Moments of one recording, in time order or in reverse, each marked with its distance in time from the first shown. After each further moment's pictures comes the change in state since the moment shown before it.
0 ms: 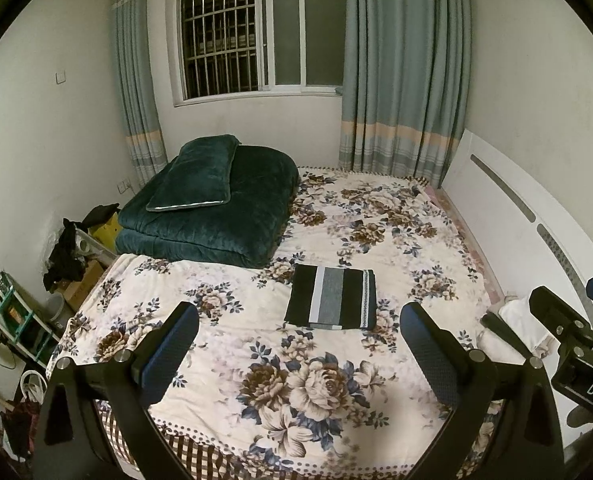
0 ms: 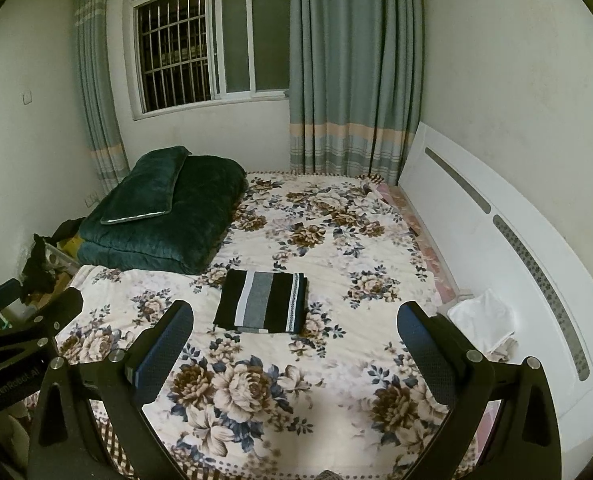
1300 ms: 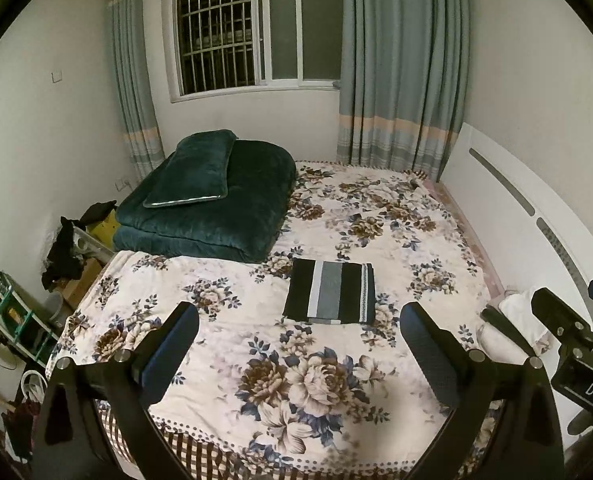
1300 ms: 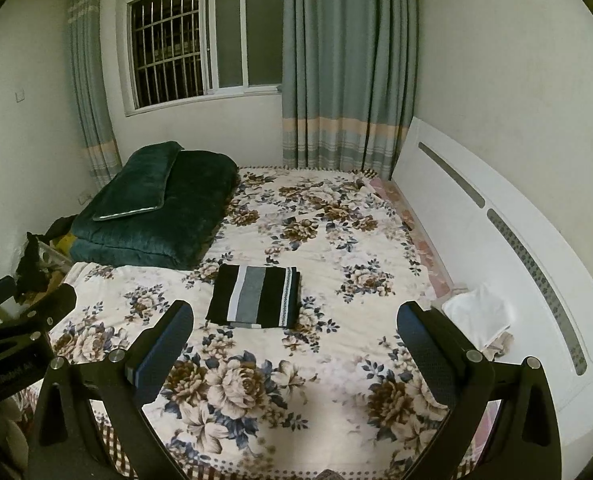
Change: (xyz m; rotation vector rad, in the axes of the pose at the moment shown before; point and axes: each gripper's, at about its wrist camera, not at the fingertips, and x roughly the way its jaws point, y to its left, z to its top) left arm 0.011 0.002 -0.004 0.014 0.018 -0.008; right arm 0.002 -0.011 -0.002 -0.001 0.005 -0.005
